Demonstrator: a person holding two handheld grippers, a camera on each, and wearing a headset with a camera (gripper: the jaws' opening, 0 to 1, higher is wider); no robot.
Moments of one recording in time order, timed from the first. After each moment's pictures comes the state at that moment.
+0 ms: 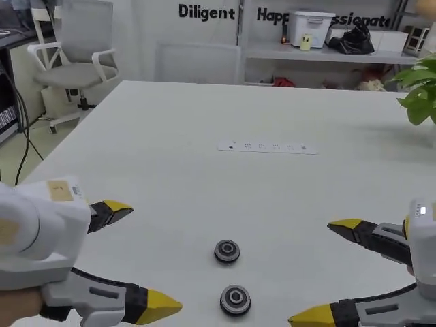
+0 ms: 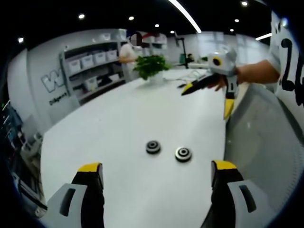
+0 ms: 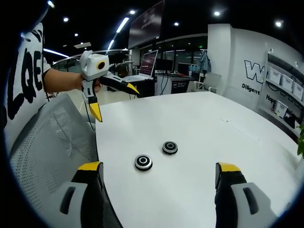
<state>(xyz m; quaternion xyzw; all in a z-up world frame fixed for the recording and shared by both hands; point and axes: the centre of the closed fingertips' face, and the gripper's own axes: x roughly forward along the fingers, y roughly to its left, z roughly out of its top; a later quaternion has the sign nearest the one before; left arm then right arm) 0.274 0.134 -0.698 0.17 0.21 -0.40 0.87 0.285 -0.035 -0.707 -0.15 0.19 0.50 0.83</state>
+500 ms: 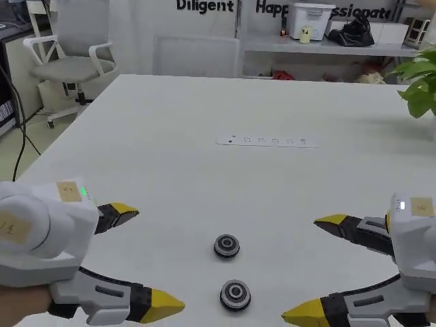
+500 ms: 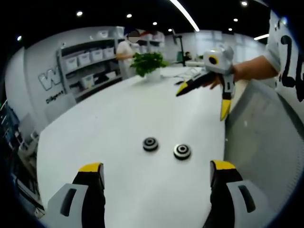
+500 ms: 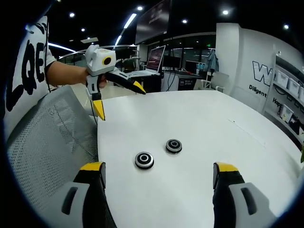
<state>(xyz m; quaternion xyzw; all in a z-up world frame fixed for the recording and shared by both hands) 0.277 0.130 -0.712 0.17 0.22 -0.41 0.87 0.288 -0.024 -0.721 -0.17 0.20 0.52 0.81</state>
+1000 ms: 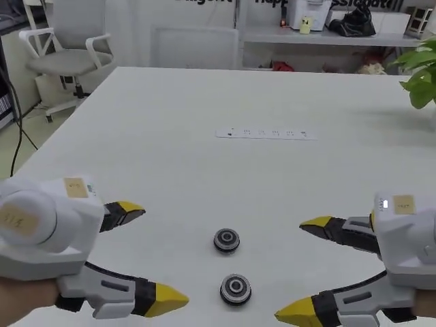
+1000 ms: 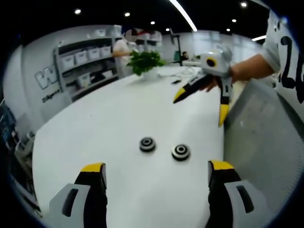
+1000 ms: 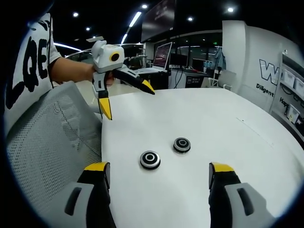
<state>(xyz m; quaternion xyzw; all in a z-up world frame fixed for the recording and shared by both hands) 0.282 0.122 -0.720 0.17 0.23 -0.43 0.86 0.284 -0.011 -0.736 -0.18 0.21 0.55 0.79</state>
